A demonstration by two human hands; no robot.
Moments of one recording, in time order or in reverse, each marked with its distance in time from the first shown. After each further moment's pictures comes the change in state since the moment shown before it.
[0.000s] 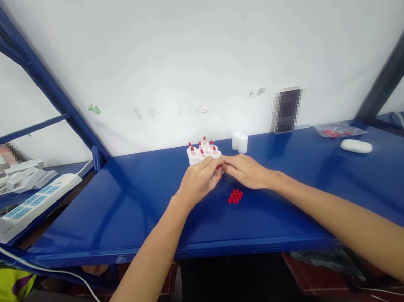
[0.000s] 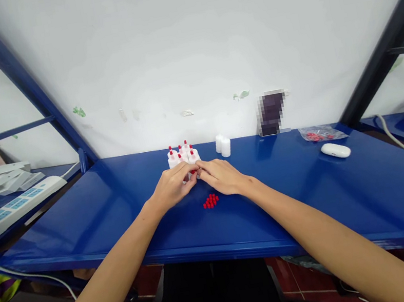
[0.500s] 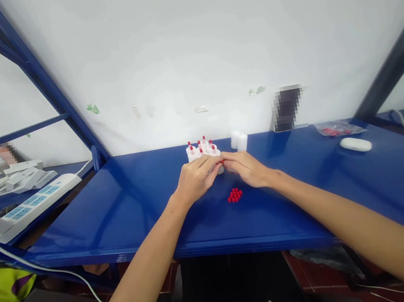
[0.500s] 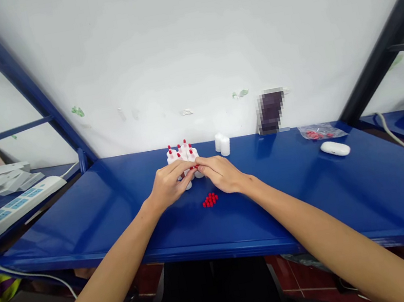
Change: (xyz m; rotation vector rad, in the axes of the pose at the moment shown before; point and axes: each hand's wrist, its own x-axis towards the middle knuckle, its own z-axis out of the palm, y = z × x) left_hand 0.001 0.000 -0.004 -0.053 0.225 0.051; right_hand -0.001 0.004 0.001 0.247 0.110 -0.081
